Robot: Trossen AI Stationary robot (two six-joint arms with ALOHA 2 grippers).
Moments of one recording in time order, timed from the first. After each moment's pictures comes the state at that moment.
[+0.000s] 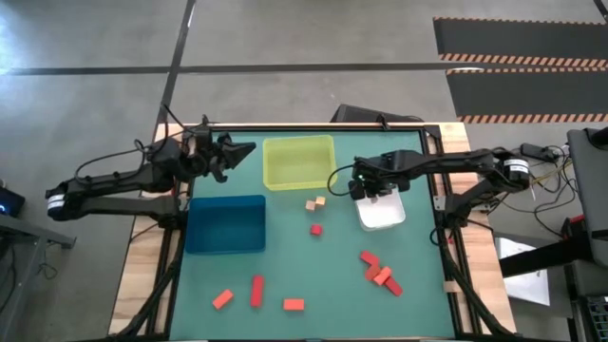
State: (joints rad) left arm 0.26 0.75 0.62 0.38 -0.01 -0.62; right arm -0.23 1.48 0.99 -0.90 0.05 1.12
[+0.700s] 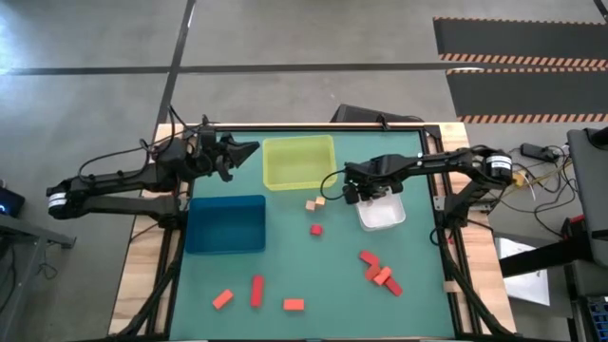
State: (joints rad) left arm 0.26 0.78 0.62 0.39 -0.04 -0.62; right arm -0.23 1.62 0.99 -0.83 0.06 1.09
